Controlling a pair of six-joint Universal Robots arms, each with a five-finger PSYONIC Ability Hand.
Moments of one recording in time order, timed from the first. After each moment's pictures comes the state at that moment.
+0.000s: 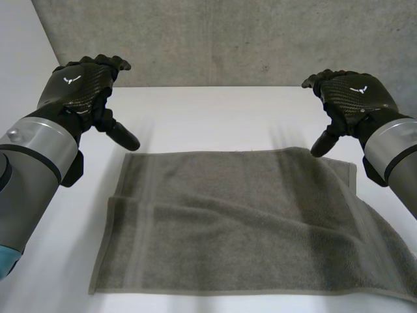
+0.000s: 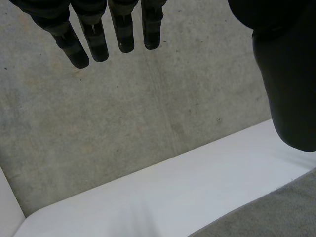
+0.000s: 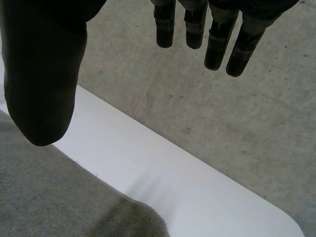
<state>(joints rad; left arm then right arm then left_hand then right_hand) 4.25 -1.62 -1.53 3.13 -1.68 3.15 1.93 -1.47 1.51 0.05 1.50 2.96 0.25 0.22 0.22 0.24 0.08 0.23 0.24 0.24 0.24 0.06</state>
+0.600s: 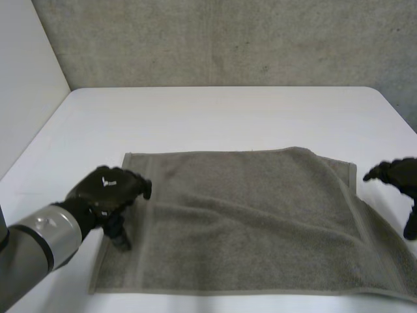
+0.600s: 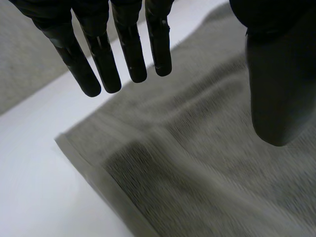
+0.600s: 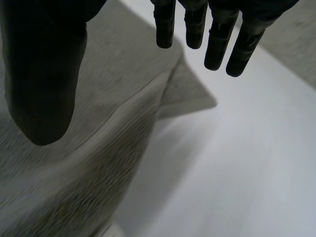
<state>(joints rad) 4.37 -1.60 -1.87 2.97 -1.35 3.54 1.24 -1.50 1.78 0.48 0.96 2.25 0.56 0.56 0.56 0.55 0.39 0.24 0.24 0.24 0.25 0.07</state>
